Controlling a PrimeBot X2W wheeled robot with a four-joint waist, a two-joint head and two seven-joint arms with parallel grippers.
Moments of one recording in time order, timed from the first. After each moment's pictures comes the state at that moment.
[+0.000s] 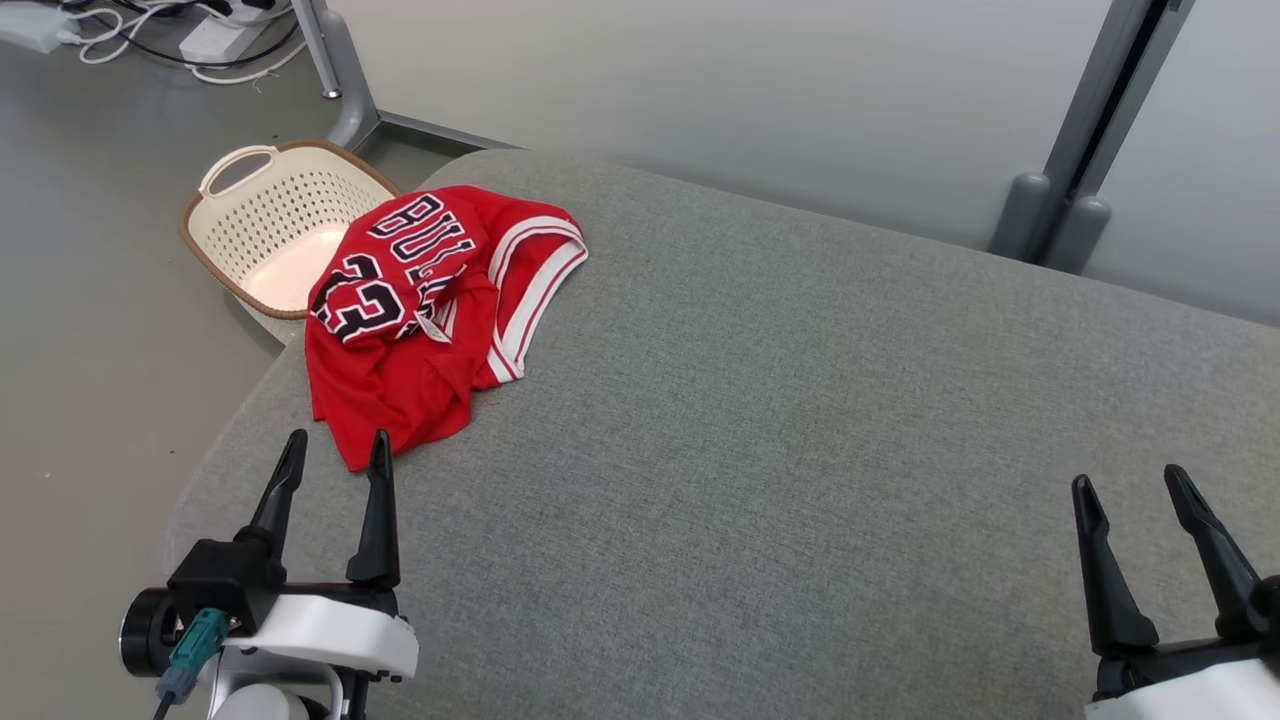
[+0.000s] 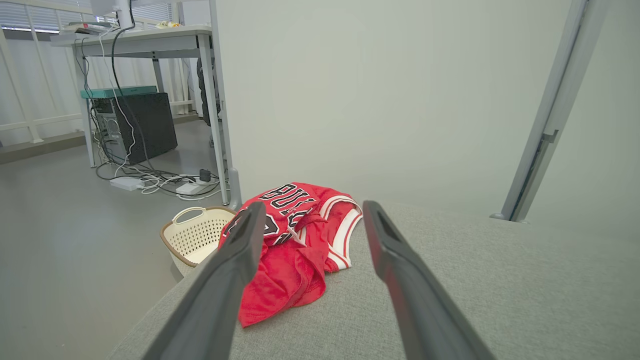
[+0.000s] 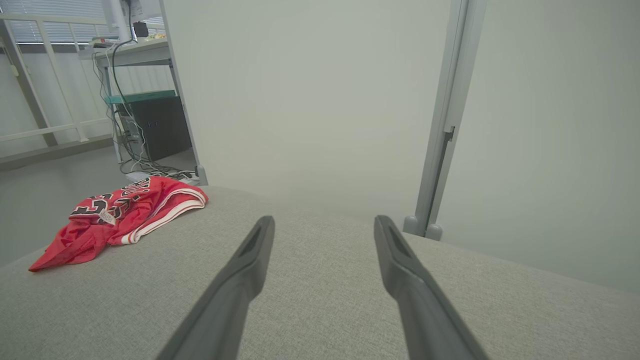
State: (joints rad) left arm -0.09 0.14 -0.15 0.20 -0.29 0.04 -0.26; right arm 0.18 -0.12 -0.03 -0.24 0.15 0.13 0.03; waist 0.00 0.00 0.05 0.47
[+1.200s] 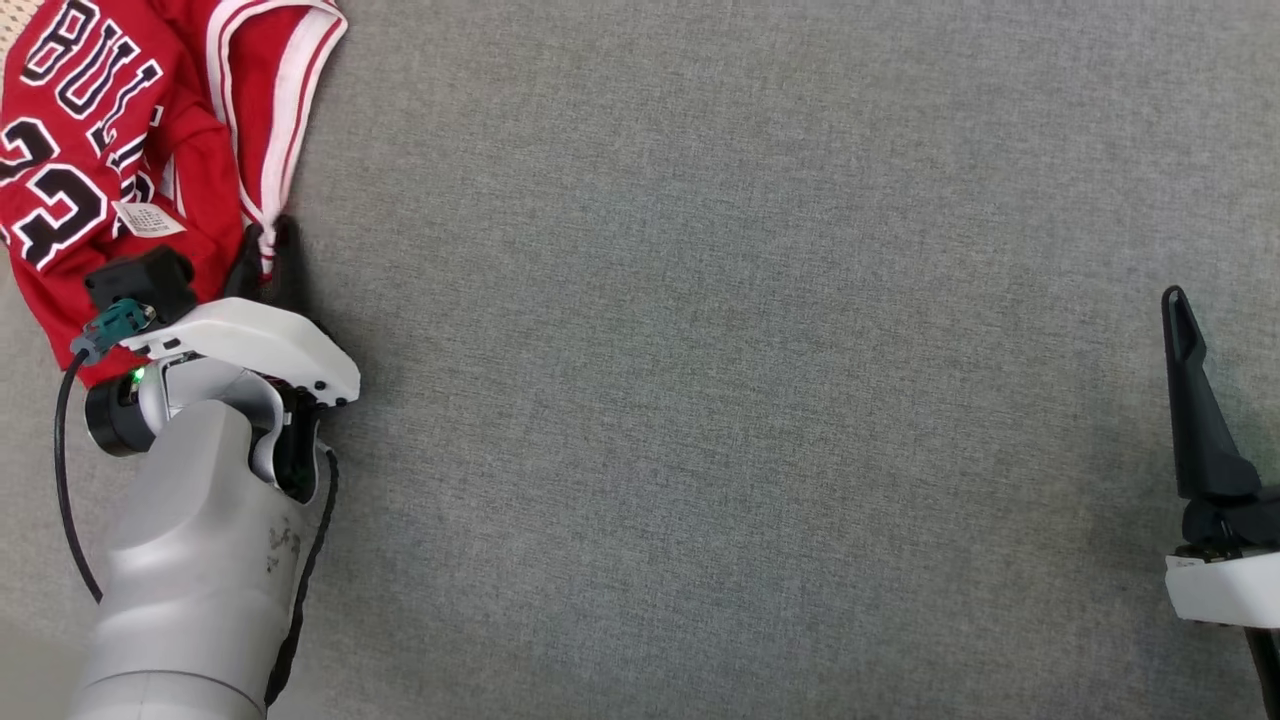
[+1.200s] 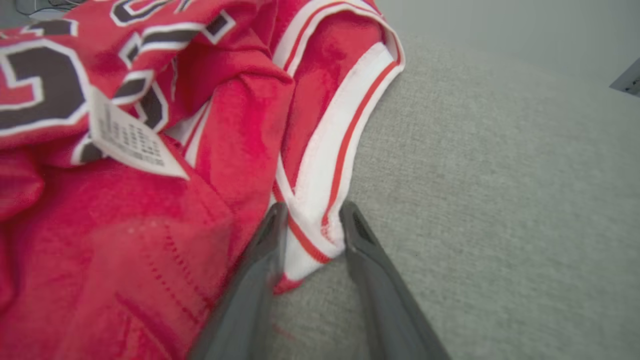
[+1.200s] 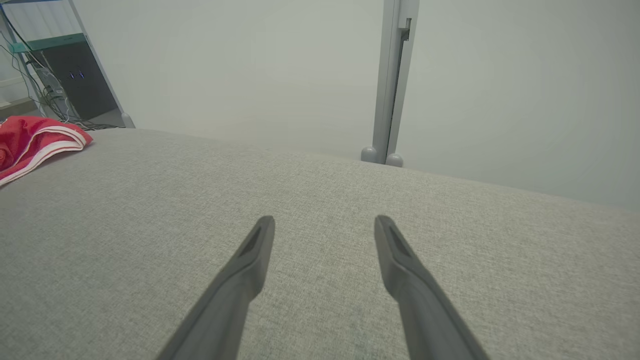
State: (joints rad) left arm -0.82 0.09 -0.02 1.09 -0.42 -0.09 -0.27; right arm -0.04 -0.24 -0.06 -0.42 0.14 0.13 0.13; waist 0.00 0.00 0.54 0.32
